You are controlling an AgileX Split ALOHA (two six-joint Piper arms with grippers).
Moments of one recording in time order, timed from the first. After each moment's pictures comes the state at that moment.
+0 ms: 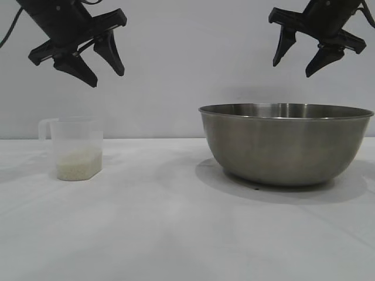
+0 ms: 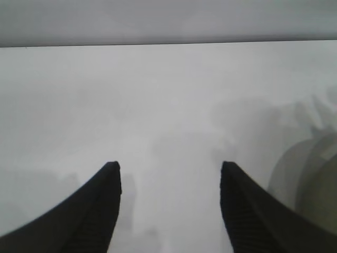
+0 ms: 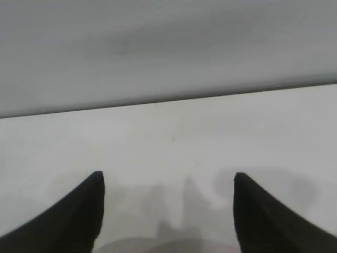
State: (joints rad) left arm -0.20 1.95 -1.39 -0.85 0.36 0.58; right arm 0.11 2.06 -1.65 0.51 0.53 -0.23
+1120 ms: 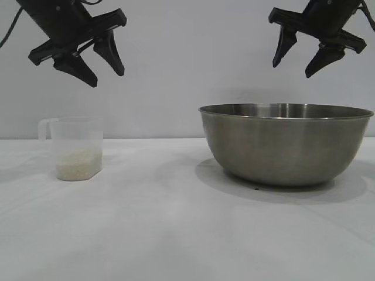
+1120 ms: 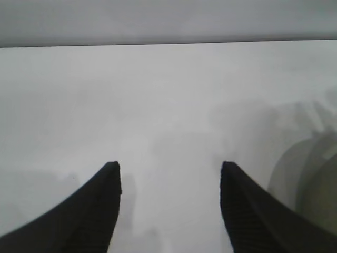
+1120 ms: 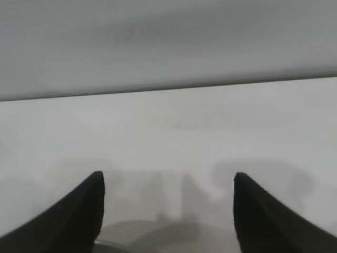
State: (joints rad) left arm -0.20 1.95 -1.39 -0.85 0.36 0.58; right arm 0.04 2.01 -1.78 0.46 0.95 -0.26
